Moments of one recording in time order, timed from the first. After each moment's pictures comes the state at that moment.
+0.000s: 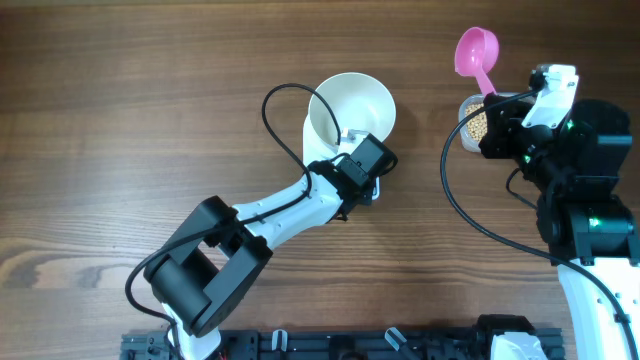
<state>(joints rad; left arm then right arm) -0.81 1.91 1.14 -0.40 -0.23 -0.56 -0.03 1.02 0.99 -0.43 -0.27 0.20</state>
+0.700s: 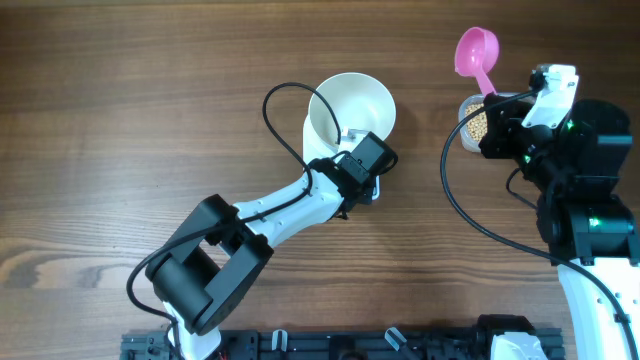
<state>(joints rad) -0.81 1.92 1.16 -0.42 -0.22 -0.56 -0.03 1.02 0.99 -0.43 -0.27 0.20</state>
